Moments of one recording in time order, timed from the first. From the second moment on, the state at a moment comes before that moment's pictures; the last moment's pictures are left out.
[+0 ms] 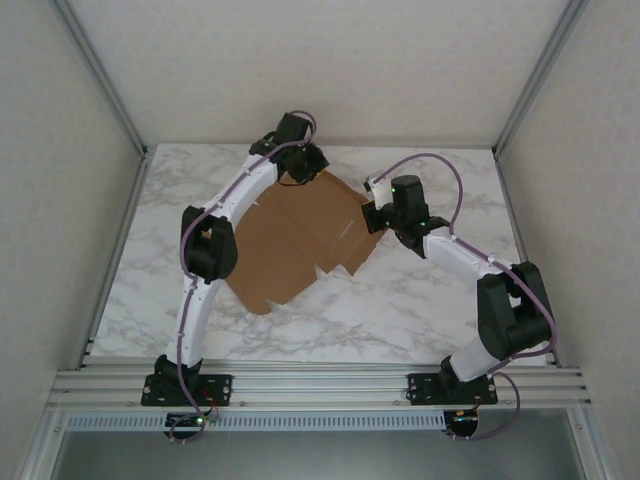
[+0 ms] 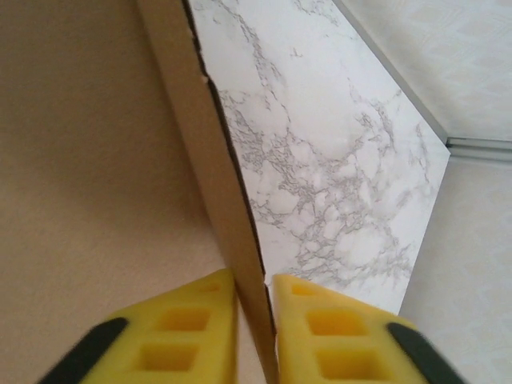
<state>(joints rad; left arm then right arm) -0.40 2.40 2.30 -0.71 0.26 -1.05 0.40 1.56 1.00 -0.02 -0.18 -0.11</state>
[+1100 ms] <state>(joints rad) -0.37 2.05 1.62 -0.04 0.32 -1.28 0.35 1.44 1.25 -0.28 -0.30 0.58</state>
